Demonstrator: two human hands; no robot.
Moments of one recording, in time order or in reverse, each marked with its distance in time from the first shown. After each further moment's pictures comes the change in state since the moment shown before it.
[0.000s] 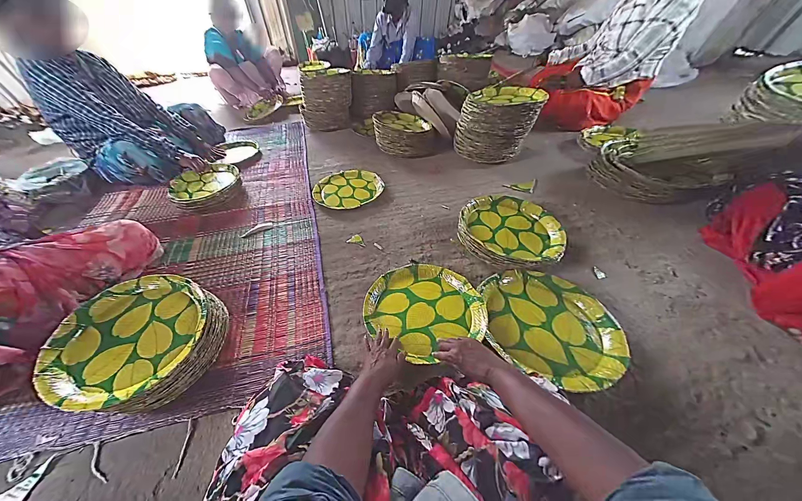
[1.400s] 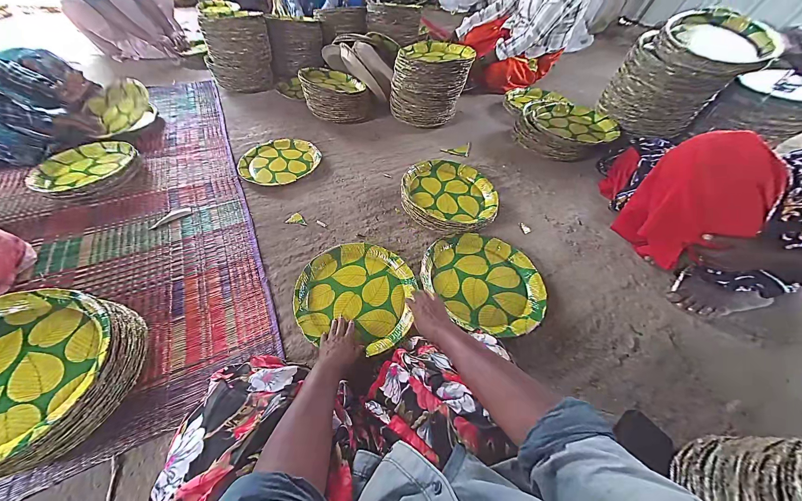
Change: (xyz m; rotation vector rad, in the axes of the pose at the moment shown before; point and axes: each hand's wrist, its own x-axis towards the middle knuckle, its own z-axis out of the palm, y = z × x) left_hand 0.007 0.002 0.012 0.041 -0.135 -0.012; right_hand -0.003 0.000 -0.009 0.128 0.042 0.635
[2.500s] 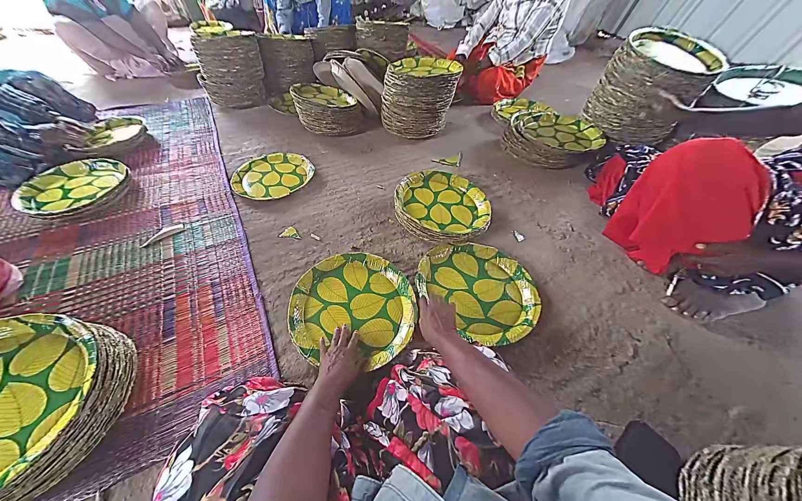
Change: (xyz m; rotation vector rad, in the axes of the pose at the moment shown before) left_hand 0.007 0.008 0.000 0.039 0.077 0.074; right_hand 0.005 0.010 -0.006 0.092 0.118 0.290
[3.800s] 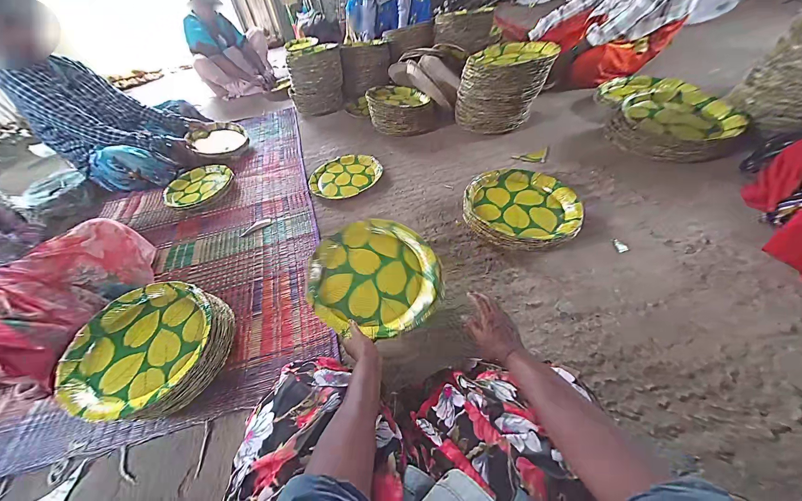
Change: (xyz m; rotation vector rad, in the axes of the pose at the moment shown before) left_hand -0.017 -0.009 -0.041 -1.711 0.936 -0.793; right_hand 0.001 0.006 0.008 0.277 0.202 -0.333
